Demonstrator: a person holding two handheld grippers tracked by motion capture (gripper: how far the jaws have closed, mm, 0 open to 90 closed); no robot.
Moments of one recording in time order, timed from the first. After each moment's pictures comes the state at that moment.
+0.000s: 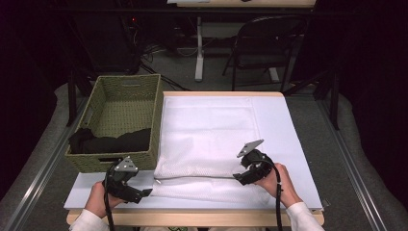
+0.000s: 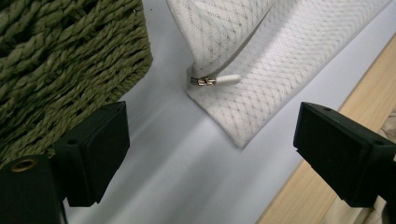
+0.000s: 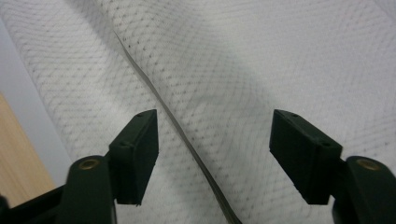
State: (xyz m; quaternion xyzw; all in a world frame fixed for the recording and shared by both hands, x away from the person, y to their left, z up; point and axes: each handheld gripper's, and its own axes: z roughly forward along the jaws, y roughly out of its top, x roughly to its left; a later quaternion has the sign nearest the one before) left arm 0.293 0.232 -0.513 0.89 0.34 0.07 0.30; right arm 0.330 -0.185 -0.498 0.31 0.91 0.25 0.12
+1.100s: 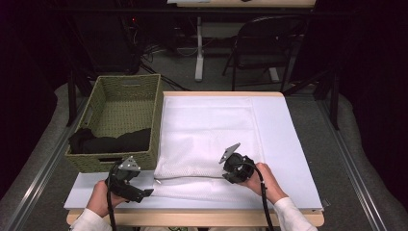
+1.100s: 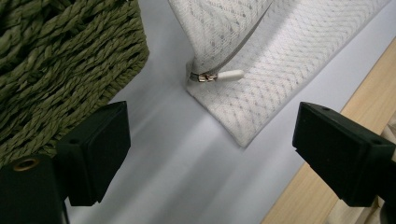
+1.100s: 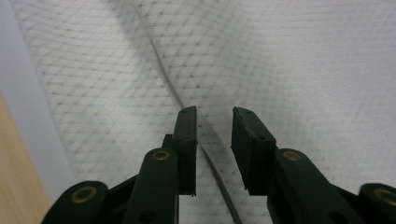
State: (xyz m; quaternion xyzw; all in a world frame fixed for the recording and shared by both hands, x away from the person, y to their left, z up) left arm 0.298 0.229 -0.517 0.90 0.34 0.06 0.28; right arm 0.336 -0.141 -0.518 0.25 0.94 0.21 0.10
